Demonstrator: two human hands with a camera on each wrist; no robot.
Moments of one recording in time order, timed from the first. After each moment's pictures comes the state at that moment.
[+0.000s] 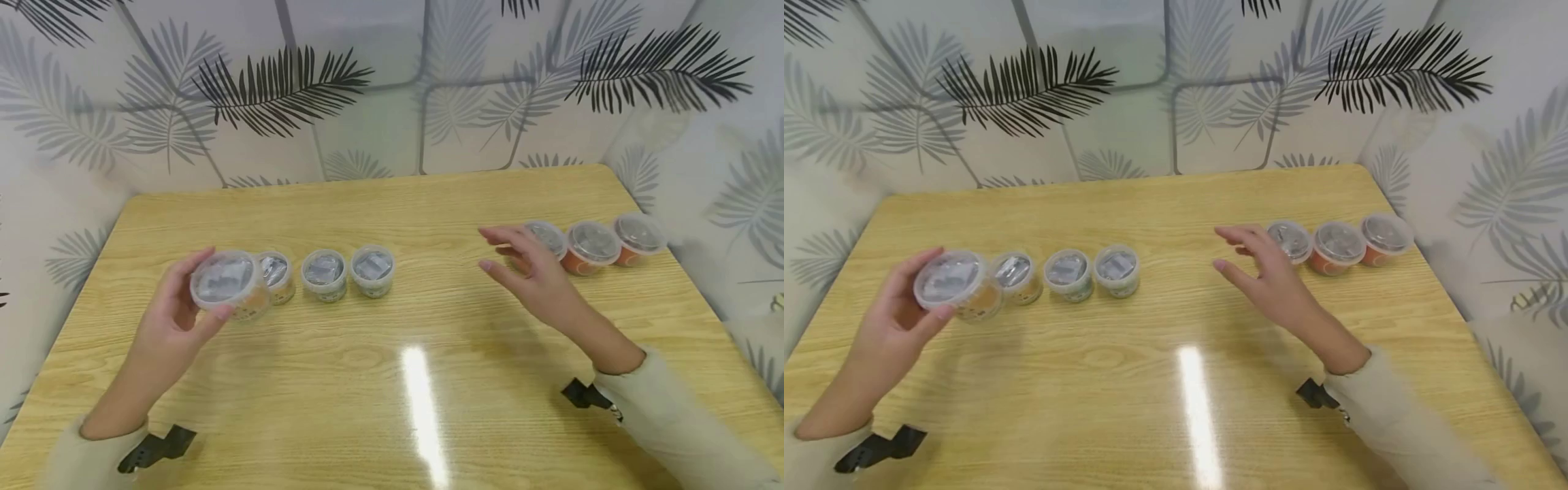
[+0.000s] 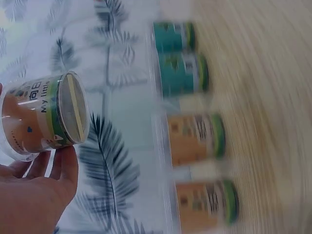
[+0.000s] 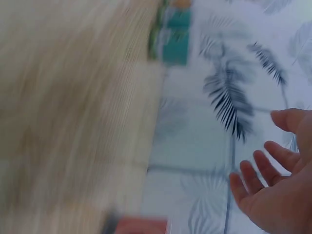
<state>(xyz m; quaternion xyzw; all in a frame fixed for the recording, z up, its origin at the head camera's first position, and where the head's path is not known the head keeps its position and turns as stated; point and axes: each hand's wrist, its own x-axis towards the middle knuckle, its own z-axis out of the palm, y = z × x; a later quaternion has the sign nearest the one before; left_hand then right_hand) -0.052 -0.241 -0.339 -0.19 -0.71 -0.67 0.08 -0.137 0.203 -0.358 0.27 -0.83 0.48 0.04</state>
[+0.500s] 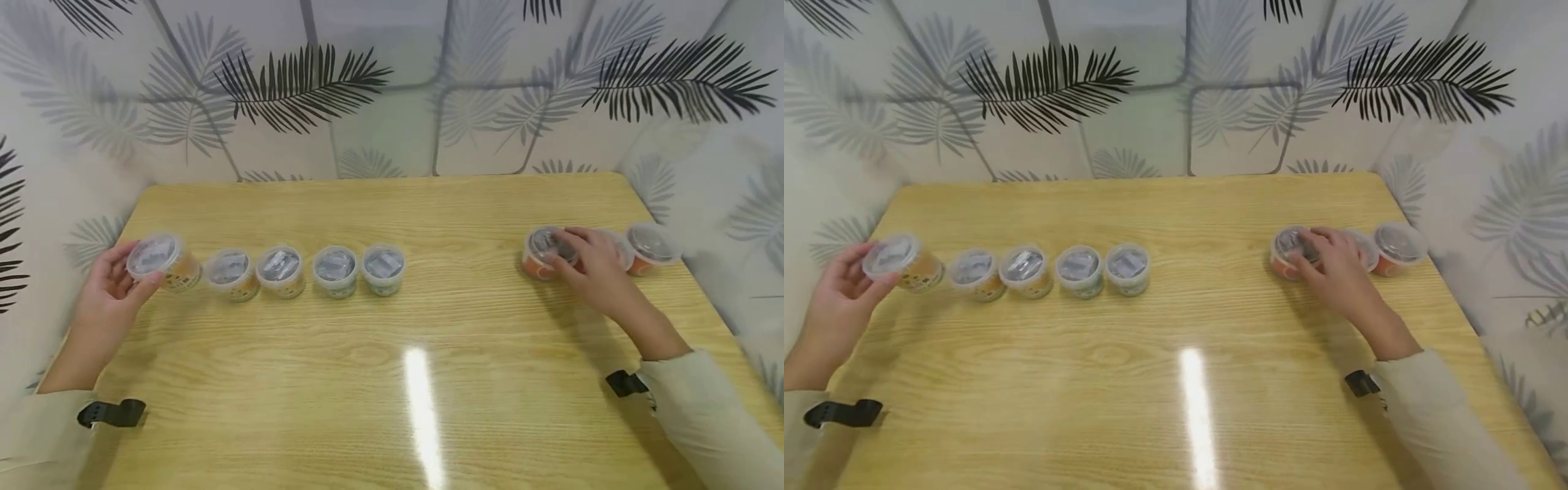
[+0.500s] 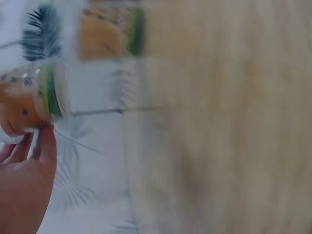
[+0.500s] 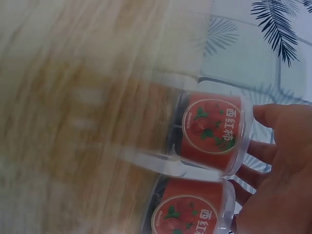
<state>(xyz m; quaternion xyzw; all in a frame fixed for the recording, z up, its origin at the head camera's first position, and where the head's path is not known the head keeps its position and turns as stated) -0.069 -0.369 -0.381 -0.02 -0.73 -0.68 0.10 -0.172 0.281 -0.382 0.18 -0.94 0.28 -0.01</state>
